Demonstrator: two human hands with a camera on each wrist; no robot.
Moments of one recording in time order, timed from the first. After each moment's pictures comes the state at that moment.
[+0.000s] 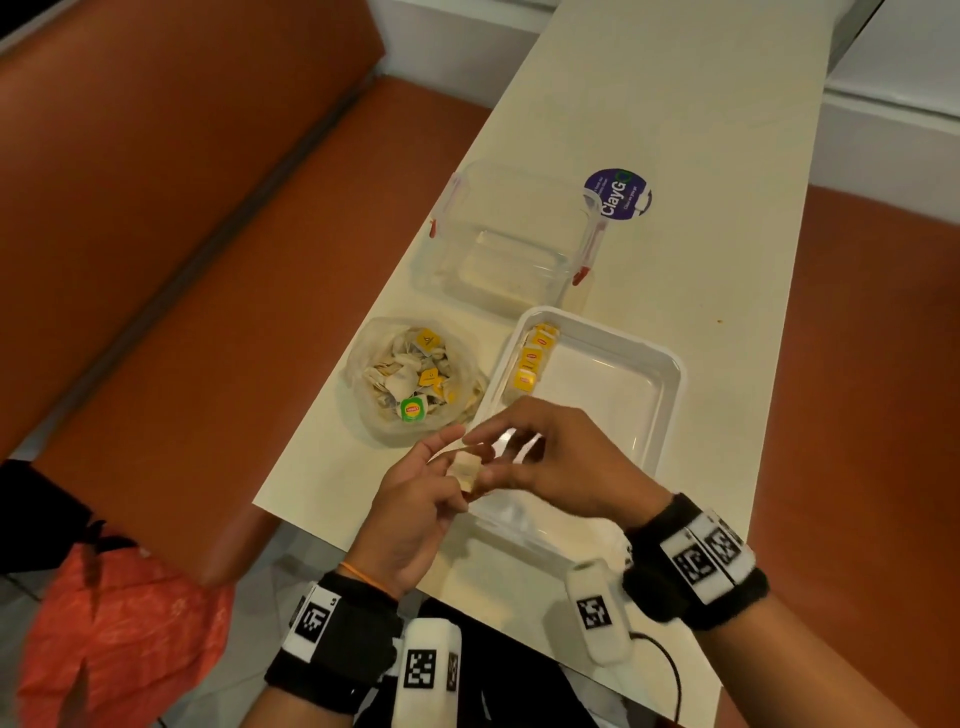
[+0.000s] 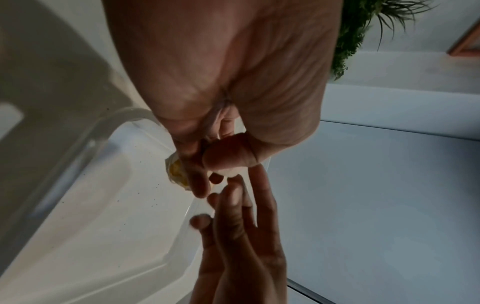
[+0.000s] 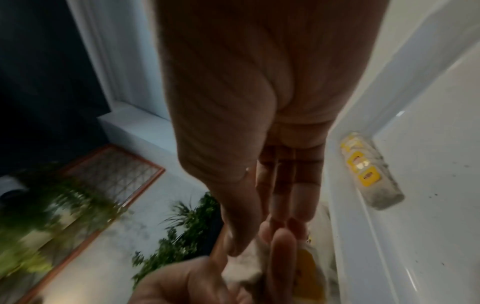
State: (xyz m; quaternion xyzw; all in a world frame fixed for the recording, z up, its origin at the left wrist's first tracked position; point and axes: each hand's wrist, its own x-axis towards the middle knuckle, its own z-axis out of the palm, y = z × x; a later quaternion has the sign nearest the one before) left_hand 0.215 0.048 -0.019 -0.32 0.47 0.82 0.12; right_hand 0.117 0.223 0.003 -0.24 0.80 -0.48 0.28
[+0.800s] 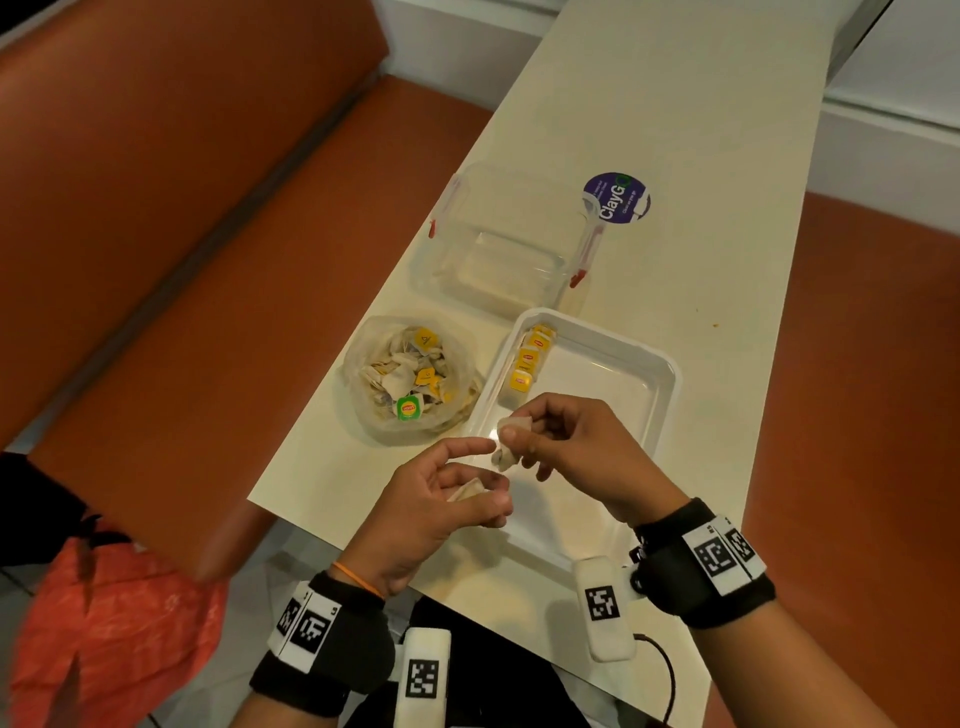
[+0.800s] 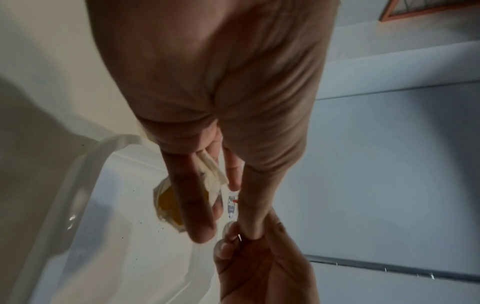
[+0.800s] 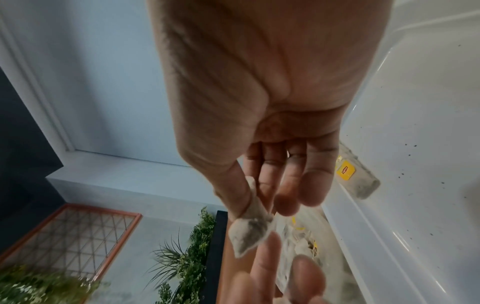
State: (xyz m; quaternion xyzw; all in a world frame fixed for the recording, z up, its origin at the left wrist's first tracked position) left_hand 0.219 0.055 -0.007 -0.22 0.58 0.76 0.17; right_hand 0.115 0.240 0.003 -0.07 0.73 -0.60 0.32
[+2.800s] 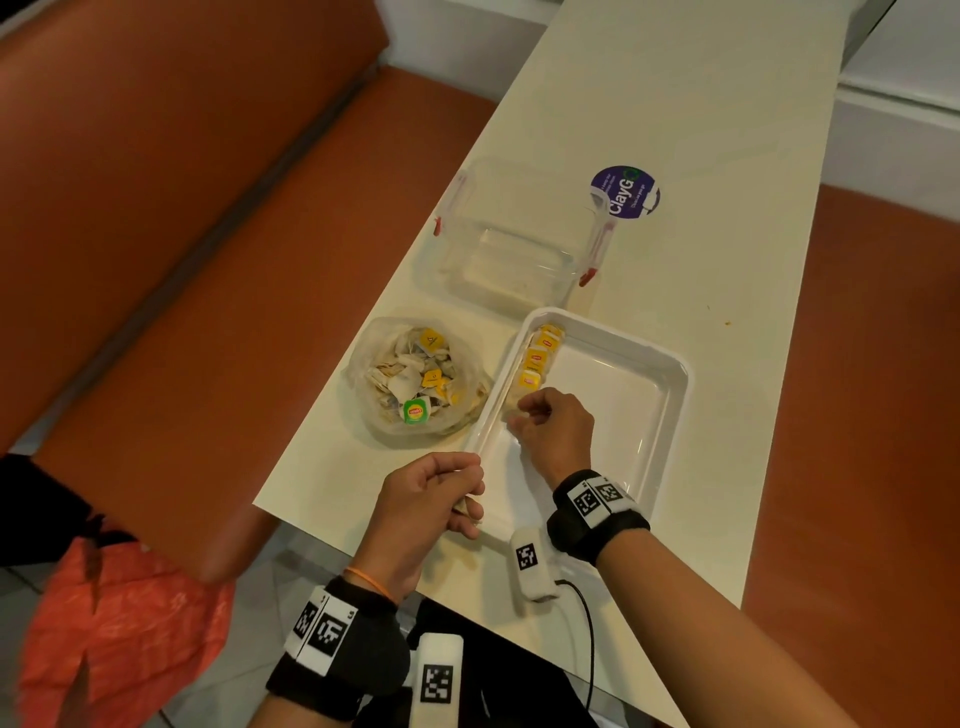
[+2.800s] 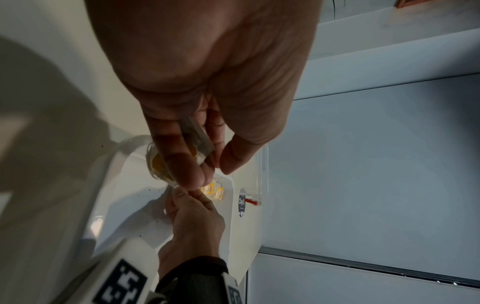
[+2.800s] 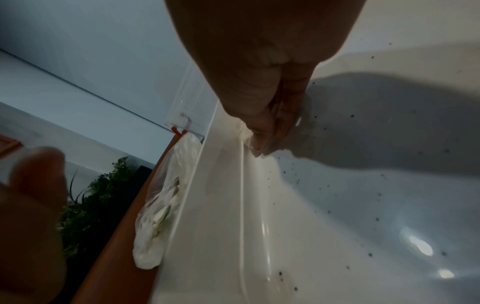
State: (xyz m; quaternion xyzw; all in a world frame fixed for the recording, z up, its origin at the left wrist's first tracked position) left_hand 0.213 0.048 -0.025 -0.36 0.56 0.74 0.12; right_hand 0.088 0.192 -0.128 0.09 0.86 -0.49 0.13
